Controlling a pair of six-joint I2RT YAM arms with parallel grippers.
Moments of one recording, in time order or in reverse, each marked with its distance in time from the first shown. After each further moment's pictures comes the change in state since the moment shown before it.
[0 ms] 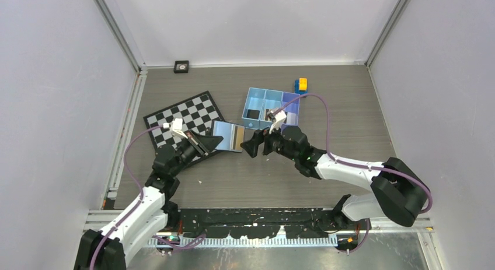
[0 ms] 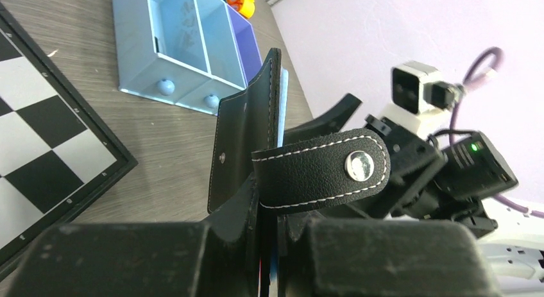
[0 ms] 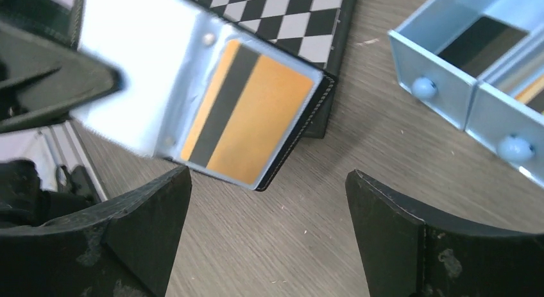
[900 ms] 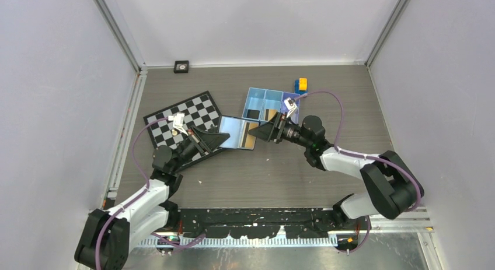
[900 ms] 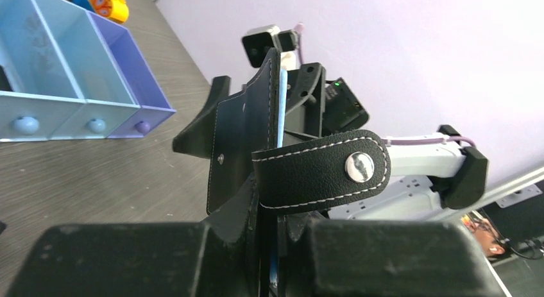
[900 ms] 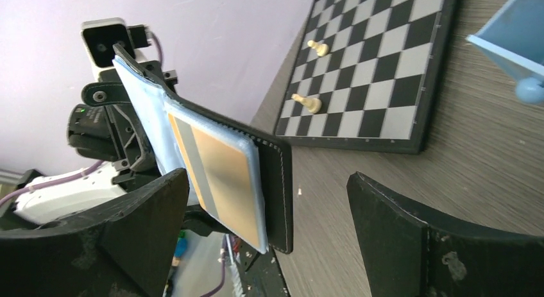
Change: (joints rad) left arm 0.000 0.186 0.000 0.465 0.219 -0.140; right arm -0.281 0.055 -0.037 0.272 -0.483 0.528
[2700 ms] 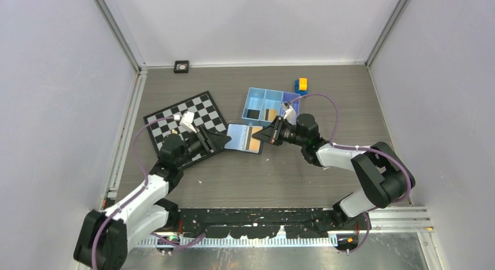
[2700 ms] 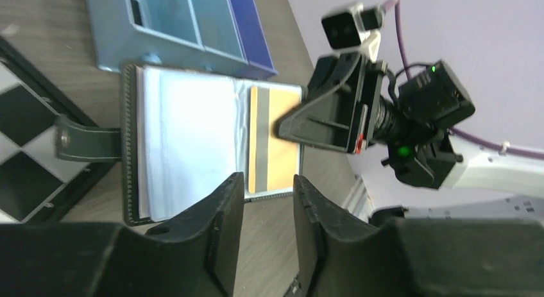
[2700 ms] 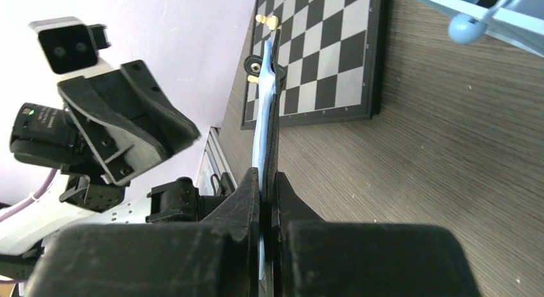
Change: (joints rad) left arm -0.015 -0.037 0.096 -0.490 -0.125 0.207; right arm -0.016 0.124 0.027 -0.086 -0.008 0.035
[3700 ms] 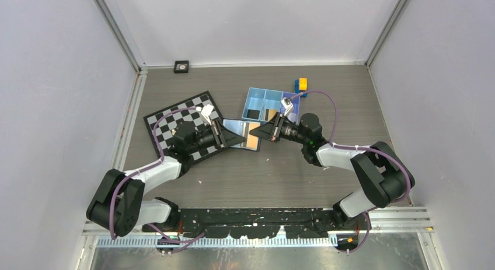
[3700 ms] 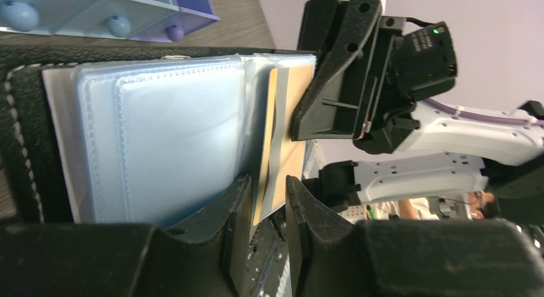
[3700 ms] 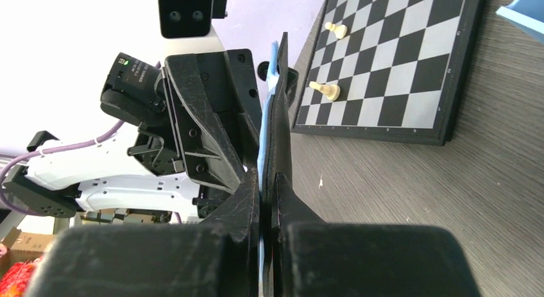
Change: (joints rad) left arm -0.054 0.381 0.133 0.191 0.259 -0.114; right arm 0.000 0.001 0.000 0.201 -0.104 0.095
